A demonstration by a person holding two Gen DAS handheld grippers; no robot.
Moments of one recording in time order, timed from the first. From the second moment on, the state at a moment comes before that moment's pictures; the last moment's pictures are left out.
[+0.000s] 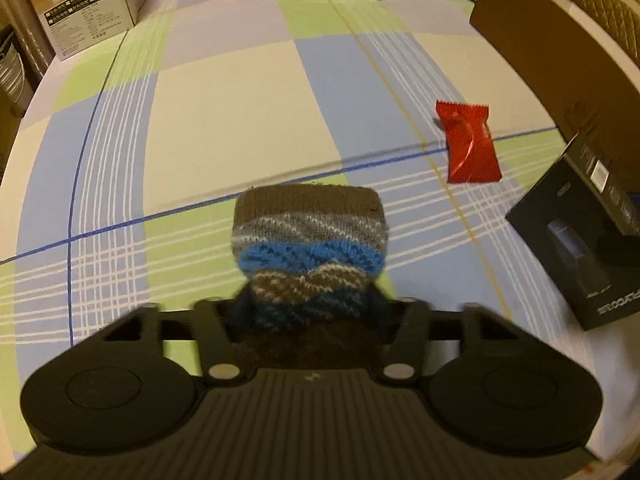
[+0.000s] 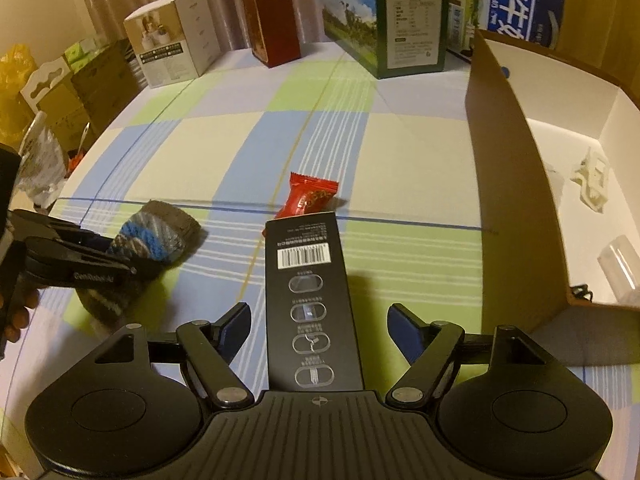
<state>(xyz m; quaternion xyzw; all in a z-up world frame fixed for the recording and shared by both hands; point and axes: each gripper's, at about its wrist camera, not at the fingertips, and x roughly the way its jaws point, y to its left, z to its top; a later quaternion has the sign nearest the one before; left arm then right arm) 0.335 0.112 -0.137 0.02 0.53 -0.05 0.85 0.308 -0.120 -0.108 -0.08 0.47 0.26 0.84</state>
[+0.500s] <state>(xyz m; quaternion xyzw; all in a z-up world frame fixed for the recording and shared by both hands) 0.315 0.117 -0.099 -0.02 0.51 -0.02 0.86 0.308 -0.107 -0.116 -0.13 0.46 0.27 0.83</state>
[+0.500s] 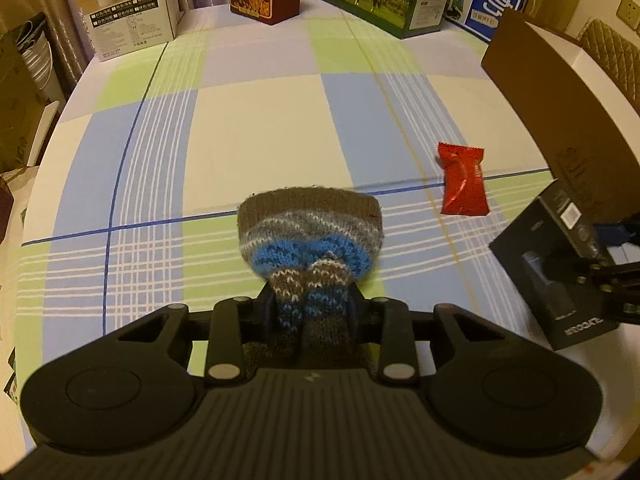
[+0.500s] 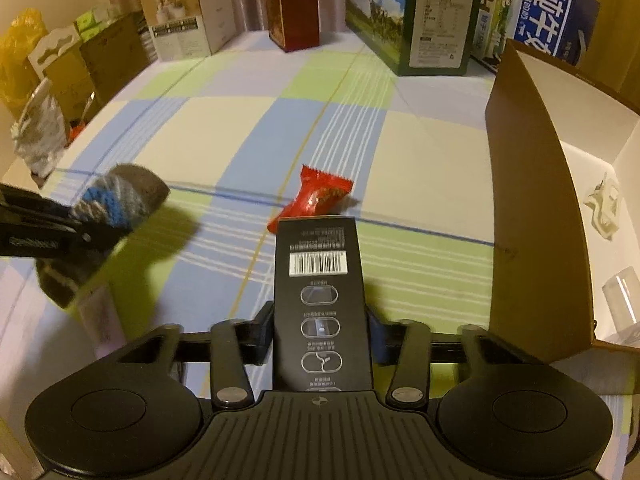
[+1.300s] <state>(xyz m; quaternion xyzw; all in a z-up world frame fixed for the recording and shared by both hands) 0.277 0.046 -0.043 -0.02 0.46 -0.07 0.88 0.261 -0.190 -0.058 -0.05 0.44 0.29 0.85</state>
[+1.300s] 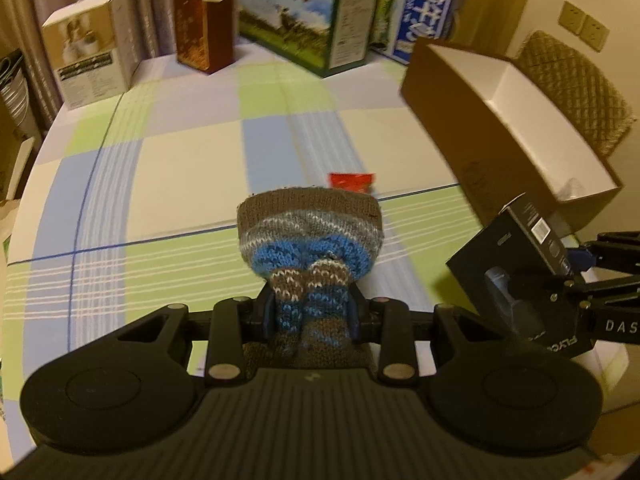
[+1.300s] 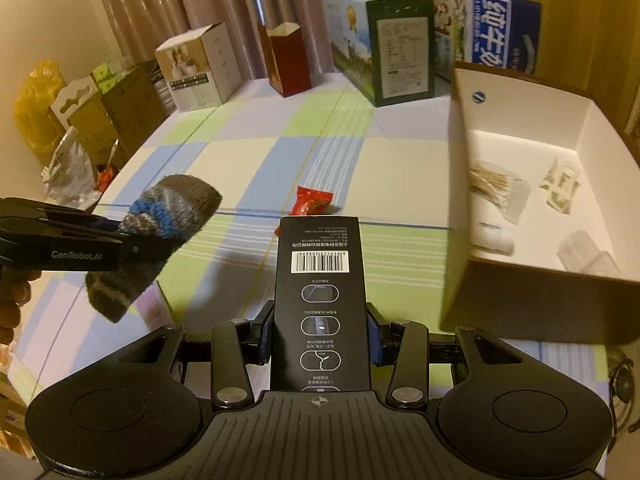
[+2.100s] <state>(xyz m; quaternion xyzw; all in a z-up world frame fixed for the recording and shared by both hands) 0.259 -0.060 -0.007 -0.01 0.43 -0.14 0.89 0.234 -0.310 0.000 0.02 0.40 0.25 0.88</state>
